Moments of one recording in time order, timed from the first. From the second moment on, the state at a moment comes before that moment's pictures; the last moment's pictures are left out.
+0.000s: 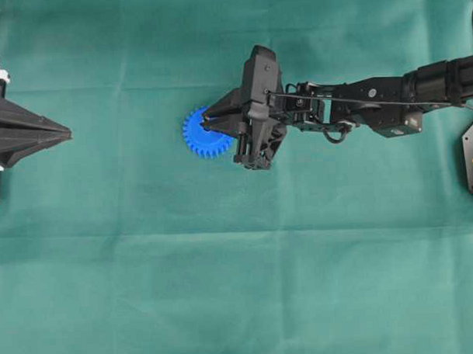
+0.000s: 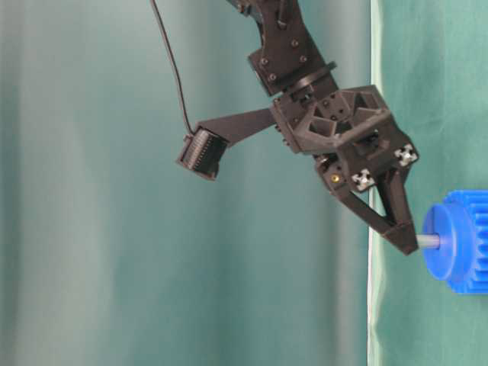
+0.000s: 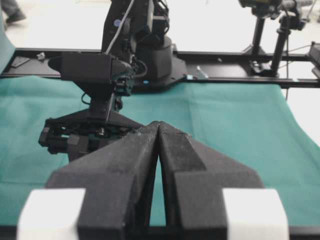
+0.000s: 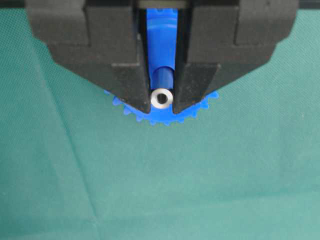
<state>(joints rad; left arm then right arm) -0.02 -0.99 1.18 0.01 -0.21 -0.03 -0.12 0.26 0.61 0.05 -0.38 -0.01</state>
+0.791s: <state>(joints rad) -0.02 -0.99 1.18 0.01 -0.21 -0.03 -0.12 0.29 0.60 0.05 -0.39 -0.01</state>
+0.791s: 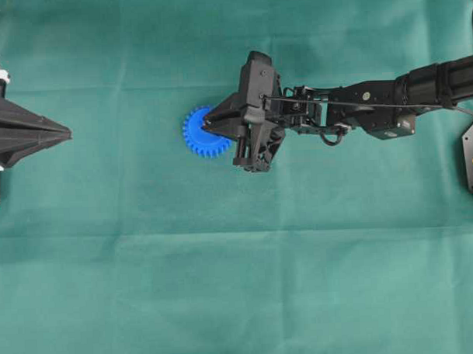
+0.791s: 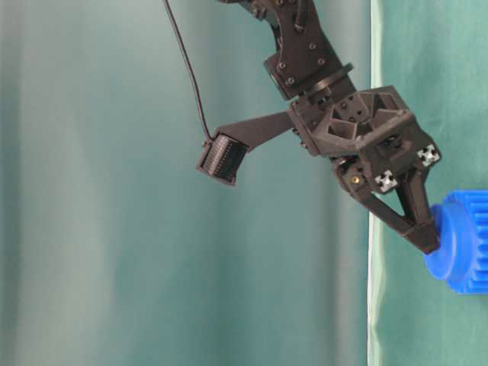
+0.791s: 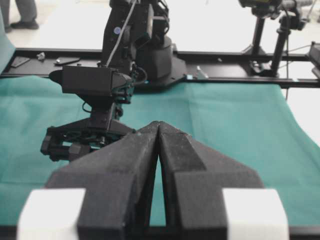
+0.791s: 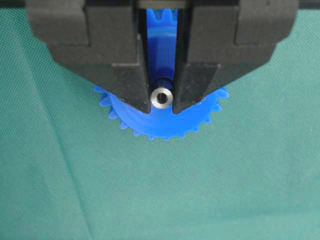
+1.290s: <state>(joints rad) -0.02 -0.99 1.18 0.01 -0.21 -0.03 -0.12 0.29 0.60 0.05 -0.40 -0.01</state>
